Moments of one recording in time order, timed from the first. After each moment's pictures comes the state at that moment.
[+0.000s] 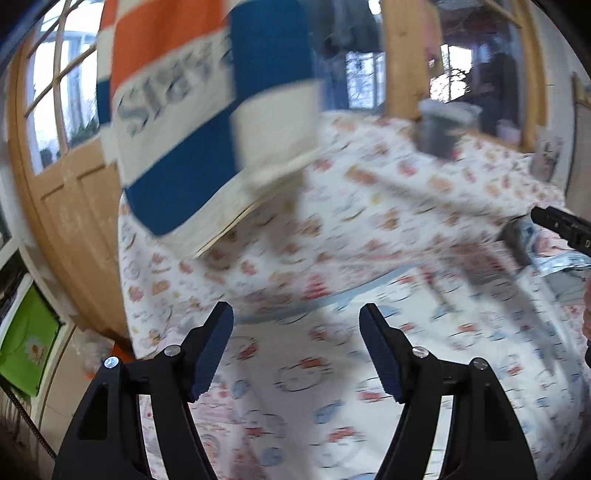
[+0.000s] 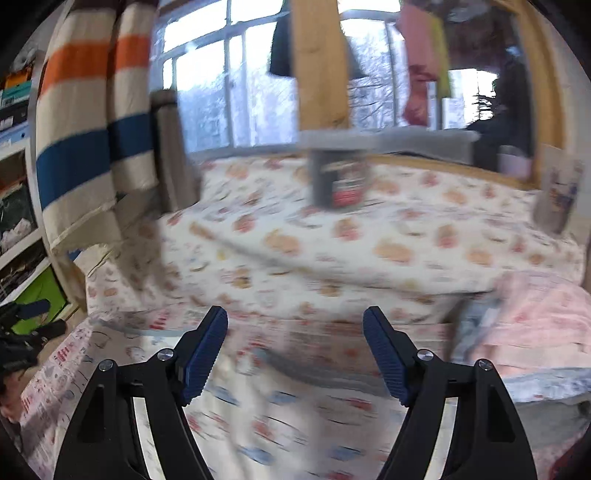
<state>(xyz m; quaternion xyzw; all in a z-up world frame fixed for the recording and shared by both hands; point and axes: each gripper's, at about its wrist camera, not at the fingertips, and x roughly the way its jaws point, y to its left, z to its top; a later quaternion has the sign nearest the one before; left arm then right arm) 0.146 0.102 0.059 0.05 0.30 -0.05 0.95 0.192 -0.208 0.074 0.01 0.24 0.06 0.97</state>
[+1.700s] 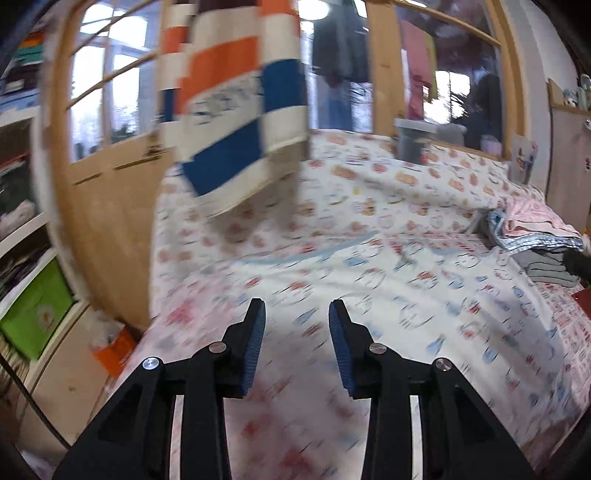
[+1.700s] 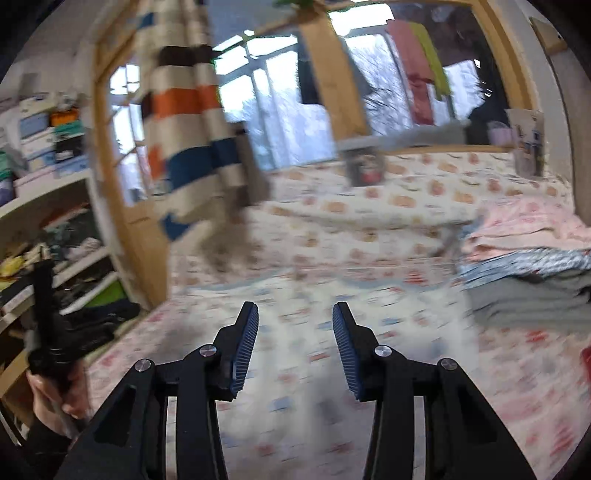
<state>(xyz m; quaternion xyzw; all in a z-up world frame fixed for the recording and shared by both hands) -0.002 0.109 0.028 0.02 0.25 0.00 0.97 -0.009 -0.186 0.044 0.08 0.20 0.17 0.96</state>
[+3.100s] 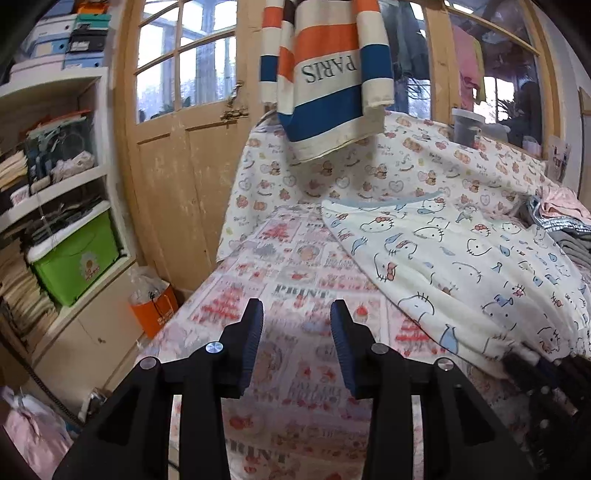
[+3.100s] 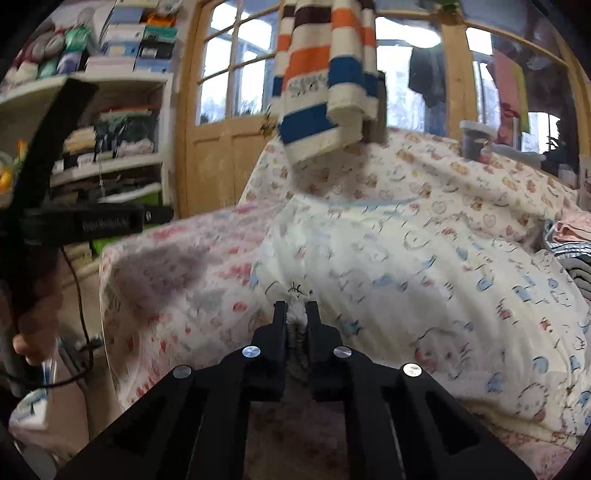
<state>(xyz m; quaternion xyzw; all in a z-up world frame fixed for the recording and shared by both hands) -0.081 0.176 -0.026 0.00 0.26 0.07 0.96 -0.093 -0.008 -0.078 -0.07 0.19 0.22 0.95</state>
